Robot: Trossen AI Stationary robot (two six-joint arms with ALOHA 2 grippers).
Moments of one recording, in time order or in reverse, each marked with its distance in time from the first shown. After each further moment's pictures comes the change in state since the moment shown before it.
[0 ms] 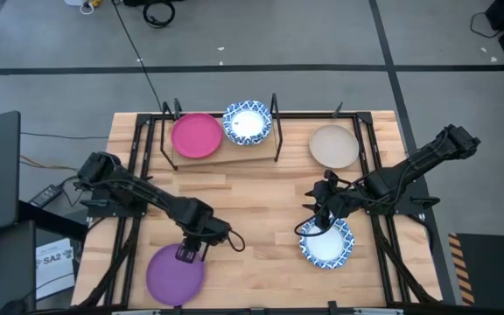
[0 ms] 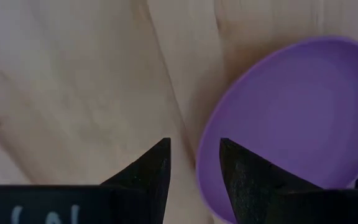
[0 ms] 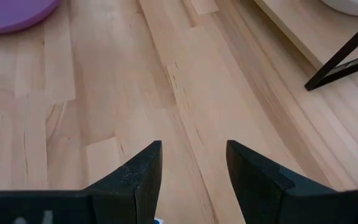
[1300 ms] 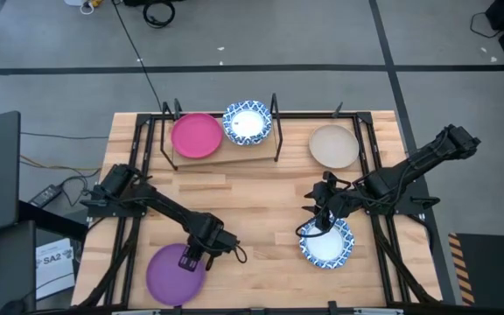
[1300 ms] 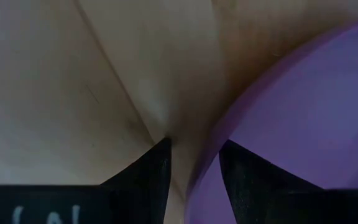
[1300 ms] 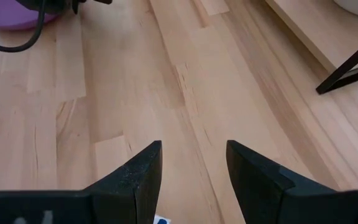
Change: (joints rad) left arm -0.034 0.223 0.000 0.064 0.110 0.058; right arm 0.000 0.001 0.000 0.020 -0.030 -0.026
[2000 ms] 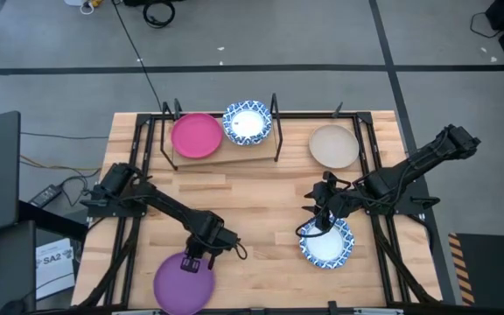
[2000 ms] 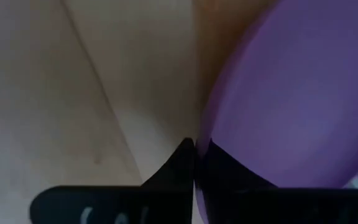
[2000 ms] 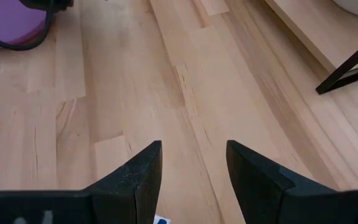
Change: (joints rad) left arm 0.020 -0.008 0.000 -0.009 0.109 -0.121; right arm 0.000 0.000 0.000 0.000 0.000 0.000
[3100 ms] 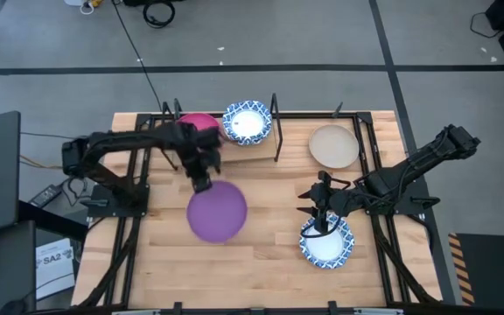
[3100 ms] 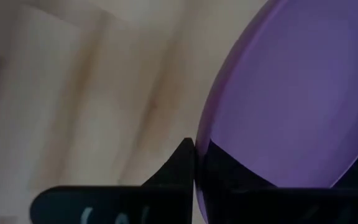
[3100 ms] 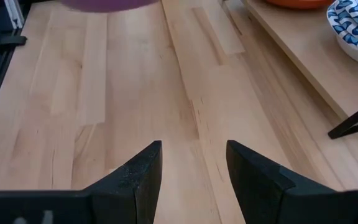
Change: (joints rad) left arm 0.717 -0.443 0.000 -0.150 0.025 0.003; right arm 0.000 0.000 0.000 0.142 0.005 -0.131
